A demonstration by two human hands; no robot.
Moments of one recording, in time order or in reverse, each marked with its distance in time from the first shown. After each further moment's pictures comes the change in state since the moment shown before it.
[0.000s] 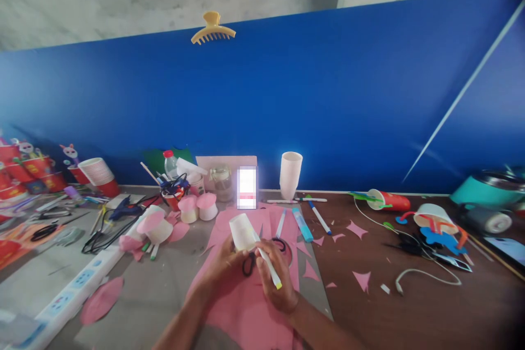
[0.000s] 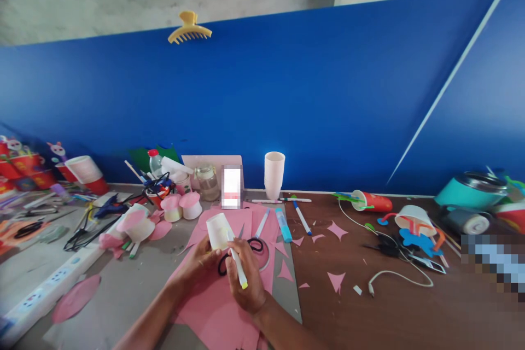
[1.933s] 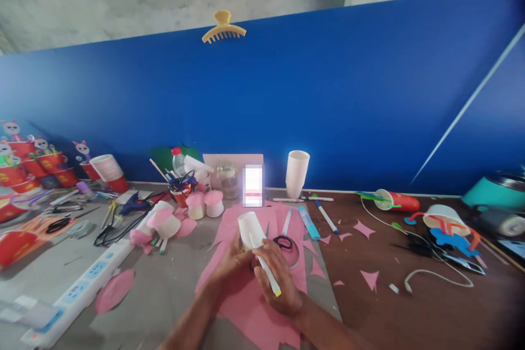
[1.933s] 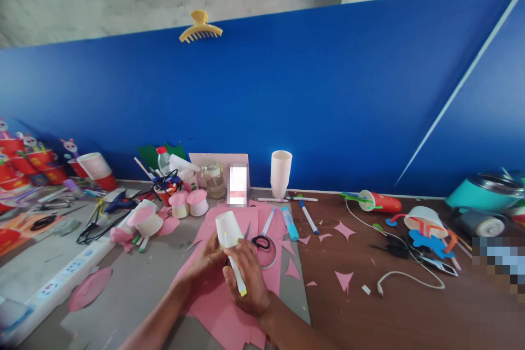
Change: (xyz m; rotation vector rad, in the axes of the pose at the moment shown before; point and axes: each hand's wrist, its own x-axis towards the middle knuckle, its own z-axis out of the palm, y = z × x) left_hand -0.004 -0.003 -0.006 0.059 0.025 0.023; right_hand -0.004 -0.008 -0.001 -0.073 -0.164 -0.121
